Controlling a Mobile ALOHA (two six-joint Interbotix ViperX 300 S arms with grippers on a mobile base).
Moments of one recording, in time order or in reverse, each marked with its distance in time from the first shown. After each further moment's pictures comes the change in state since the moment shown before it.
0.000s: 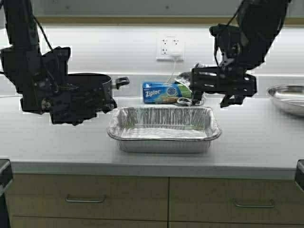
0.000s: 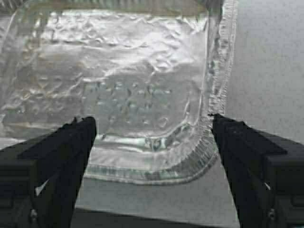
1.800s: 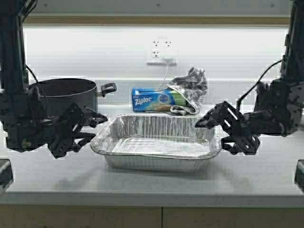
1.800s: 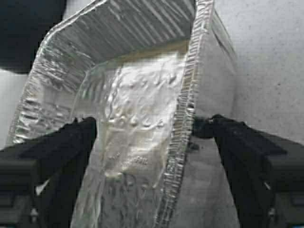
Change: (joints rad) left arm 0.207 0.314 -0.156 0.339 -0.310 -0.453; right arm -0.299 0.486 -0.066 -0.868 -0.699 0.936
